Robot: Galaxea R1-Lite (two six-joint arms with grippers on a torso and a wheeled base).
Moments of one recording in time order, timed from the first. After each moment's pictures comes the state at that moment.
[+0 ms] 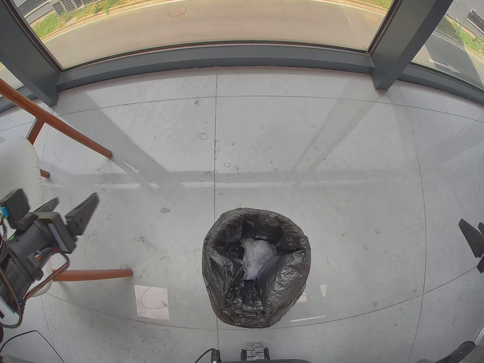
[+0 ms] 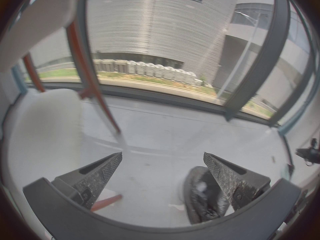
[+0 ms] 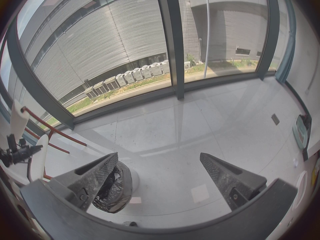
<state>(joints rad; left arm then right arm) -0.31 1.04 -0.31 -0.65 0.30 -0.21 -0.01 0.66 -0.28 -0.23 0.03 0.22</state>
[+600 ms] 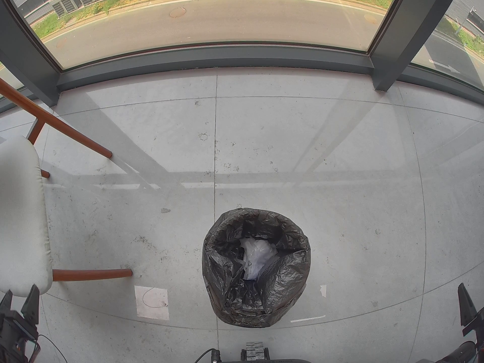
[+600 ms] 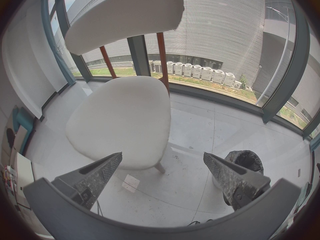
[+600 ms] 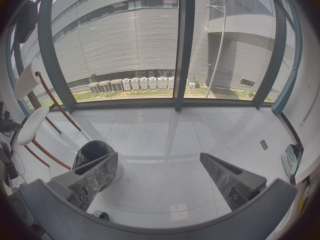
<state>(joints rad) -0.07 0.25 -0.11 0.04 0.34 -0.28 -0.02 0.15 -0.05 -0.06 -0.01 0.02</state>
